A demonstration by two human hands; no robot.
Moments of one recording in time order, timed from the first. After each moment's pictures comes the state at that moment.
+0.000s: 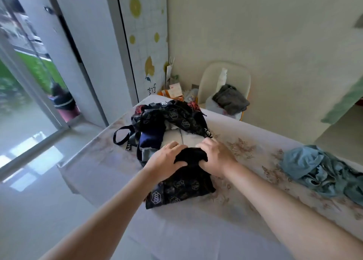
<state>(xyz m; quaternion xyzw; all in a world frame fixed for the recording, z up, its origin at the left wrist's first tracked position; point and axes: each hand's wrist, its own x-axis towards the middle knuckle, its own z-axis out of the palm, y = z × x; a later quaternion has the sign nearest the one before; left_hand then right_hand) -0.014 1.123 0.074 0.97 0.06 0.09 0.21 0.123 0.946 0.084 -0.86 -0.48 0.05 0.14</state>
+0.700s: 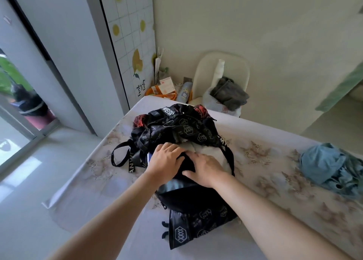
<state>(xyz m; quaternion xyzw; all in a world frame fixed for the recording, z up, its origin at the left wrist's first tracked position) 0.060 1.270 0.025 0.98 0.01 0.15 0.12 0.136 1.104 0.044 -0.90 -0.40 0.15 0.04</state>
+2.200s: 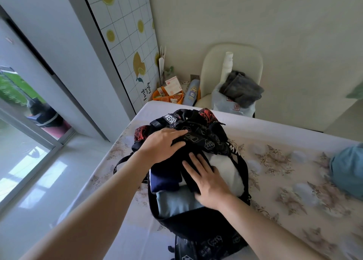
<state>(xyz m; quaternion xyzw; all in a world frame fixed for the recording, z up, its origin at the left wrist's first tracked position) 0.156 1.330 0.074 0.99 0.00 0.04 0.16 0.168 1.104 -0.023 -0.87 -0.48 0.10 0.05</state>
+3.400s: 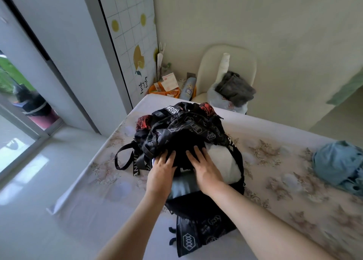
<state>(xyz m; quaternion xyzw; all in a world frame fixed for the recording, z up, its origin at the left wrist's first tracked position) 0.048 1.278 -0.023 0.97 0.18 0.06 0.14 0.141 1.128 -0.022 -0.93 -0.34 0.13 0.08</state>
